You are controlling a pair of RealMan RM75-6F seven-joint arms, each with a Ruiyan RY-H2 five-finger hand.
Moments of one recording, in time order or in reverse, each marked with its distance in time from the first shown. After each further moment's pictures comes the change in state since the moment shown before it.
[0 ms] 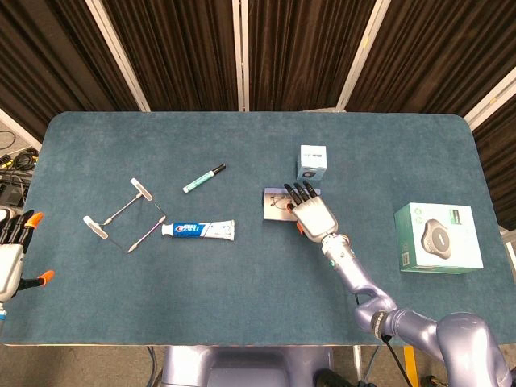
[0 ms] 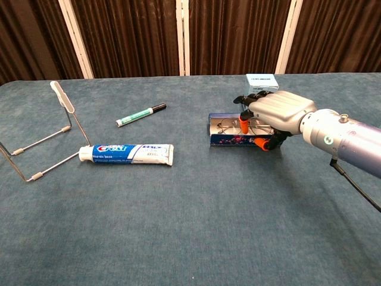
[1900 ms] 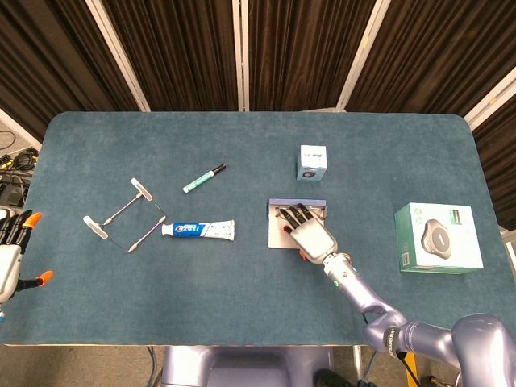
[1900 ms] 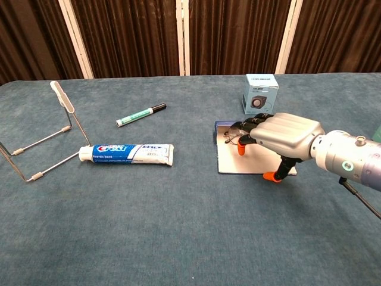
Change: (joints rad) left arm 0.007 0.008 0.002 -0.007 0.017 0.016 -0.011; right arm -0.031 0.093 -0.121 -0.204 -0.011 0.022 -0.068
